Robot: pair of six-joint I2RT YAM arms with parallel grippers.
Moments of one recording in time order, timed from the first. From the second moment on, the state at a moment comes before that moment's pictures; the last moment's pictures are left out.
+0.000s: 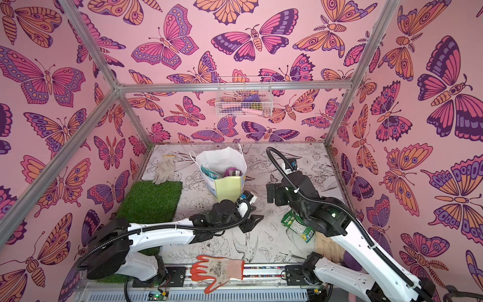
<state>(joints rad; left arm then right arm) -1.11 1.48 0.80 0.28 0.04 -0.30 0.76 0.92 1.22 -0.95 0.40 0.45</state>
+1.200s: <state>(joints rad) -1.11 1.78 0.98 0.37 0.19 -0.39 0.74 0.85 1.19 -0.98 0.46 0.45</state>
